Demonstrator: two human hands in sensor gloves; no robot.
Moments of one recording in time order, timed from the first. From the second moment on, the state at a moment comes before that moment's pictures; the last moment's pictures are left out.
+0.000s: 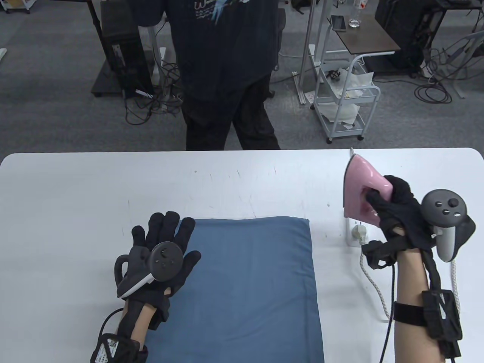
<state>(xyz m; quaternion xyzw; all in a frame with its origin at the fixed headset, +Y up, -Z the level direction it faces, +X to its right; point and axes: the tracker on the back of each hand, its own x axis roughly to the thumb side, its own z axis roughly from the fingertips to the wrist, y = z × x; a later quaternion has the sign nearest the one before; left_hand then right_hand) -0.210 -0.639 -0.308 -0.01 -0.11 0.09 0.99 0.334 -0.592 -0.366 -0.15 -0.17 0.86 0.46</state>
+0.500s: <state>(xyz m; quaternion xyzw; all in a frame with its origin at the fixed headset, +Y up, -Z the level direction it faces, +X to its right) -0.216 -0.641 -0.309 -0.02 -0.10 0.10 0.99 0.395 -0.708 -0.358 -0.37 -0.18 0.82 0.40</state>
